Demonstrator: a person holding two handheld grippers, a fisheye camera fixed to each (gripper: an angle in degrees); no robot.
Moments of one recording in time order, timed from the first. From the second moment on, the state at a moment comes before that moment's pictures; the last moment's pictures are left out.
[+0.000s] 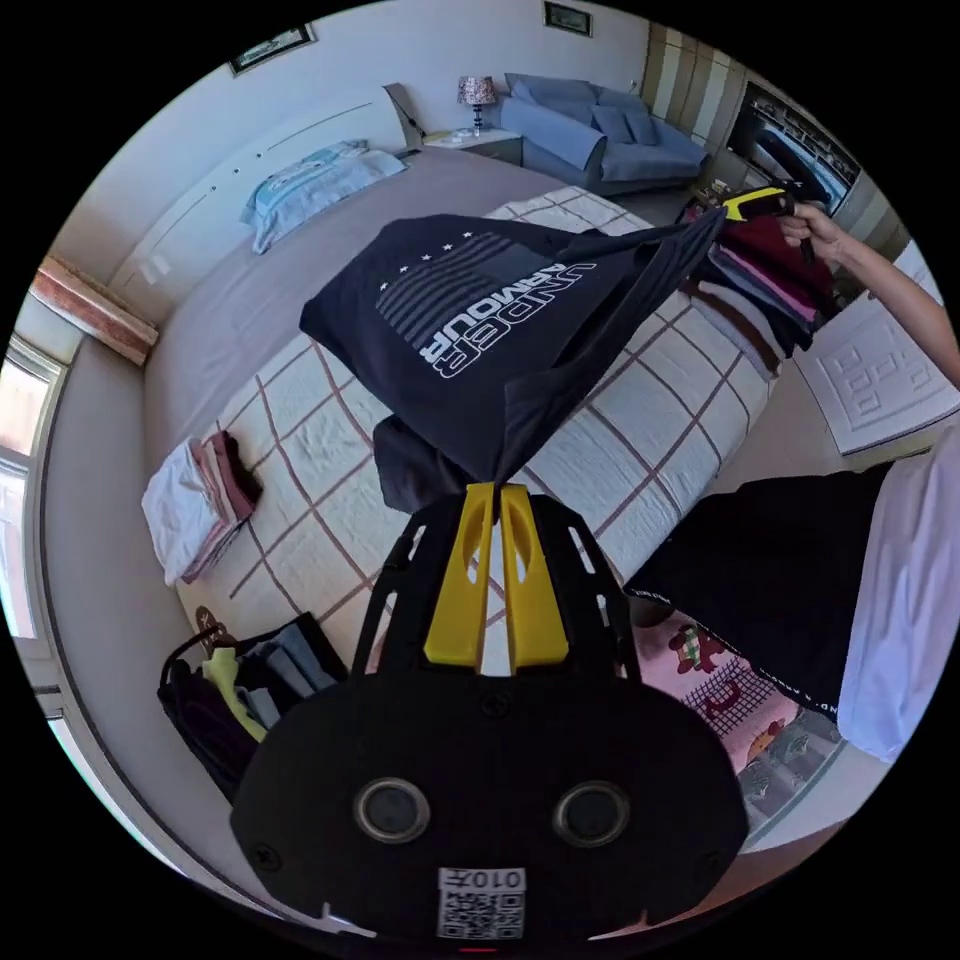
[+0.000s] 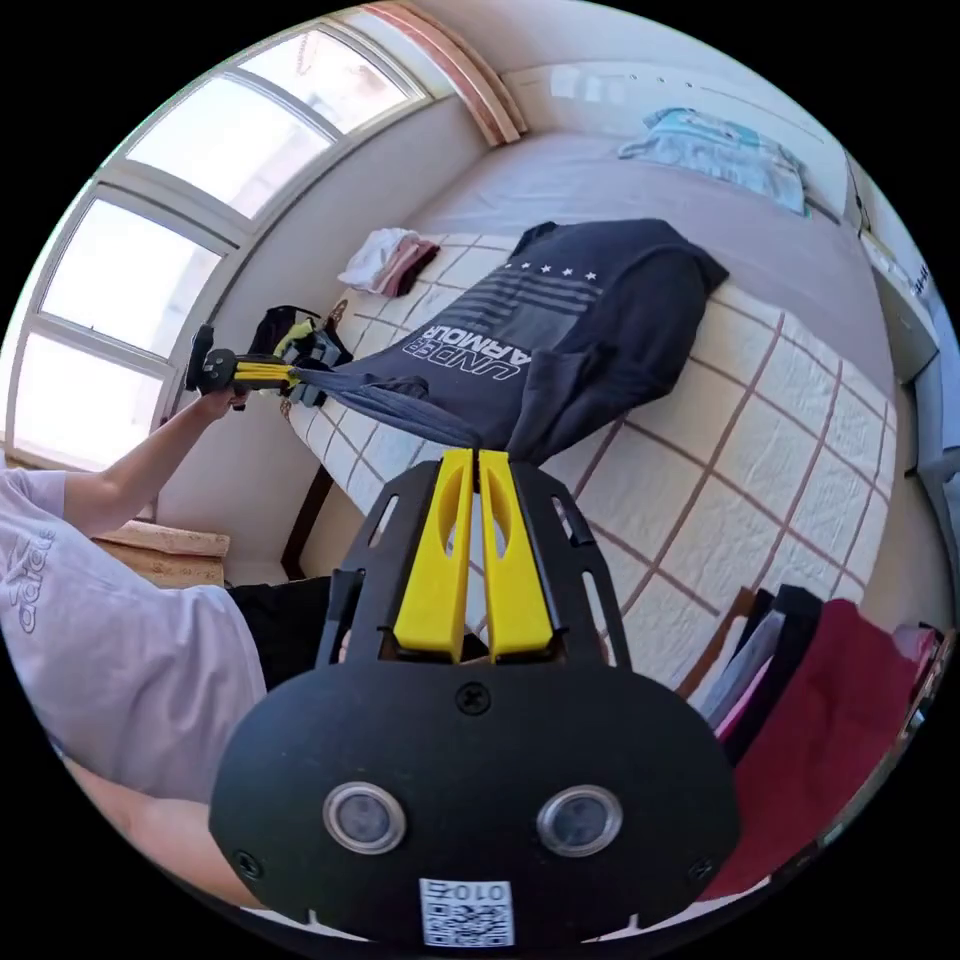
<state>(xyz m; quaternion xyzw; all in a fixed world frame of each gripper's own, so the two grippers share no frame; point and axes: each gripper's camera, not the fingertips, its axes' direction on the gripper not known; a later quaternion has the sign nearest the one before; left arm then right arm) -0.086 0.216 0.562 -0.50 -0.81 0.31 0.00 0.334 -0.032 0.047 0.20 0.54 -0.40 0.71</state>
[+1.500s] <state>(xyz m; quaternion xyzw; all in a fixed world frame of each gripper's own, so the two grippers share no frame) -0.137 0.380 0.069 -0.54 -0.79 0.20 -0.23 0.574 -0.198 0.117 0.14 0.63 -0.21 0.74</state>
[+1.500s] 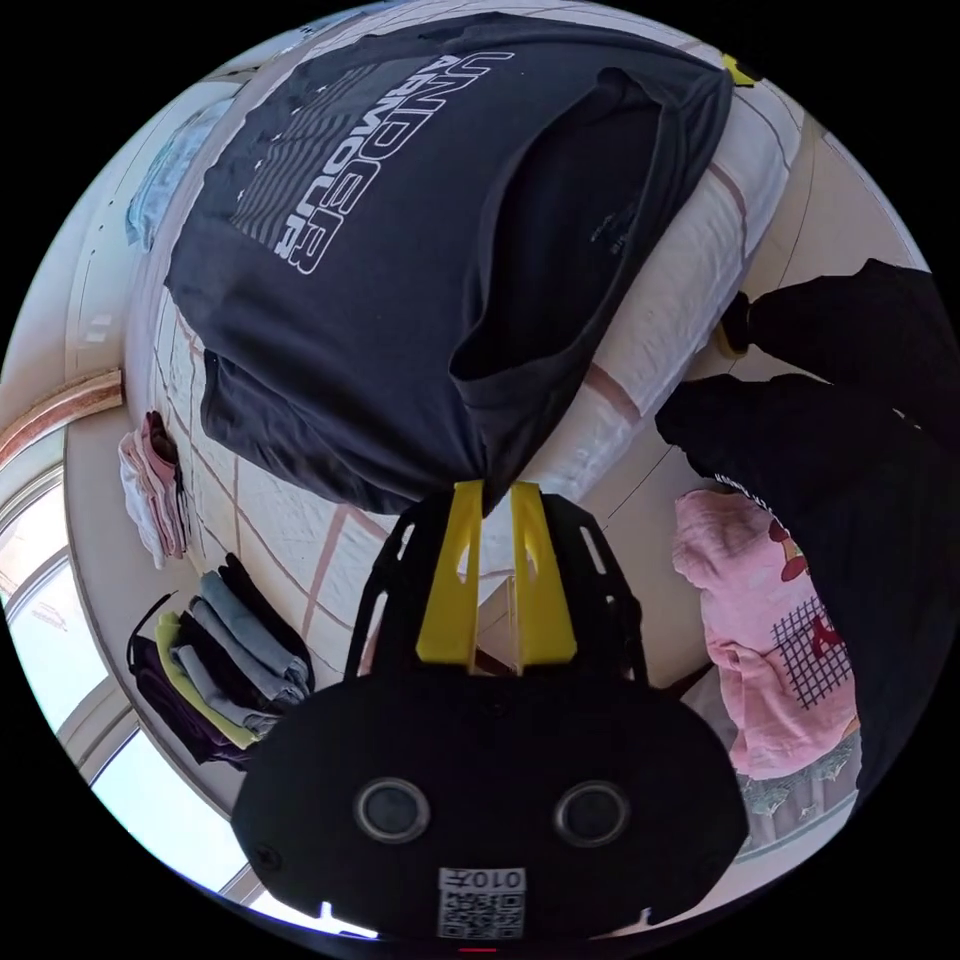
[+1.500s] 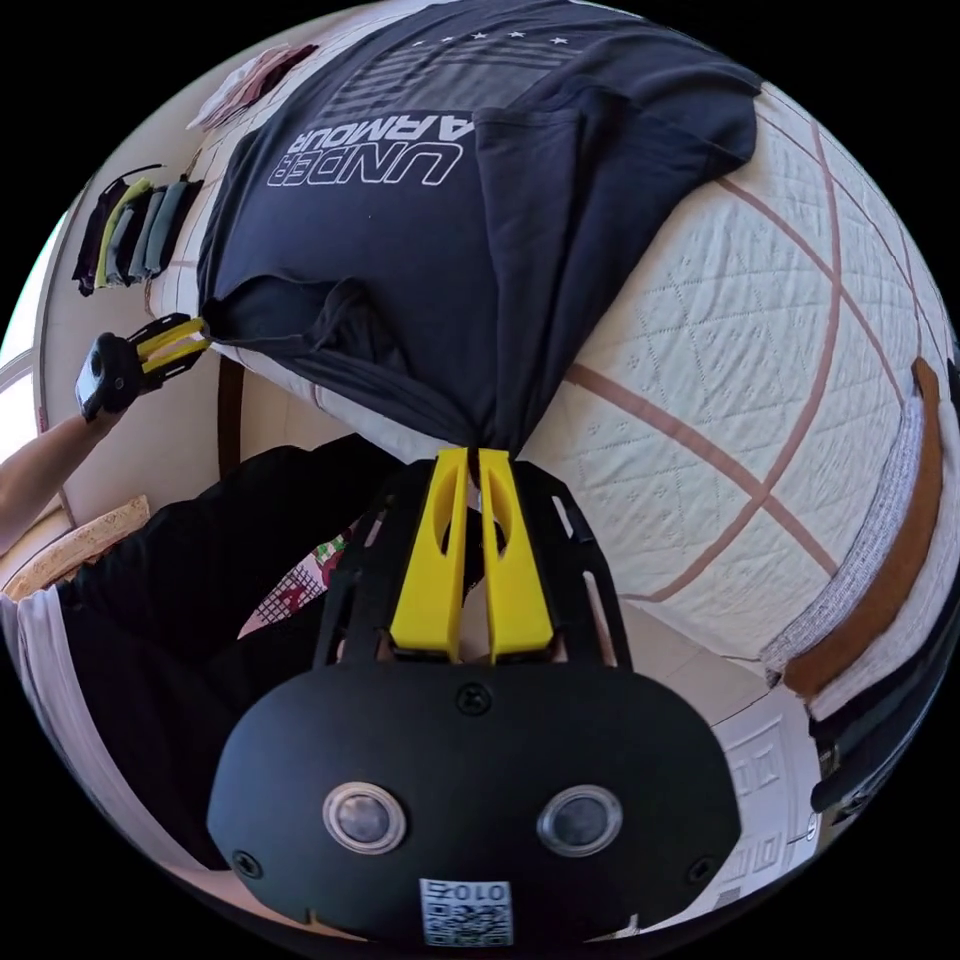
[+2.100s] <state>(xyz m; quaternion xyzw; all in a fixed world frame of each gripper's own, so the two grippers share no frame) -0.138 0.271 0.176 -0.43 -0.83 0.33 0.16 0.549 -0.233 0.117 0.38 0.56 -0.30 0.67</state>
